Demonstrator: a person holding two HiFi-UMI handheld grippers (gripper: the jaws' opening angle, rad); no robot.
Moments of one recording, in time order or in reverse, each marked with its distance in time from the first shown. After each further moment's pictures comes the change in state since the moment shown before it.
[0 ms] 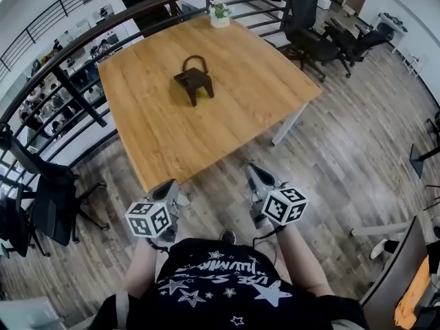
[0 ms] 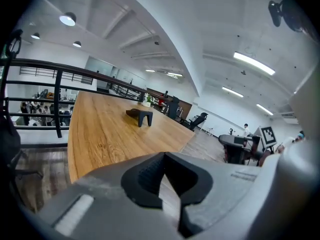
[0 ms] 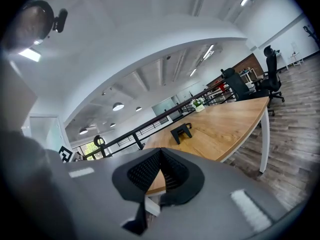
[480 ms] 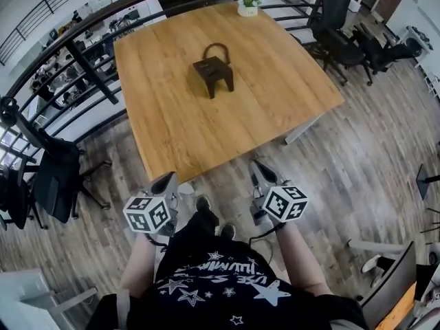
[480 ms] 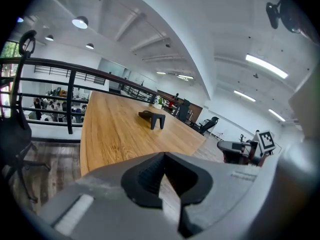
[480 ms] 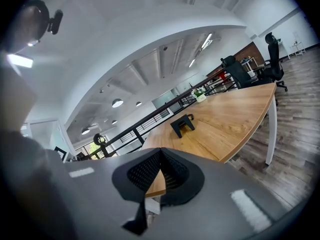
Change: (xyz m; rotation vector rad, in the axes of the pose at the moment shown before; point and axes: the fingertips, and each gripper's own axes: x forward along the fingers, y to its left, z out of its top) left arm 0.002 0.037 0.016 -0.074 -0.028 0.103; right arm 0.060 -0.014 -0.009 0.055 0.092 0.025
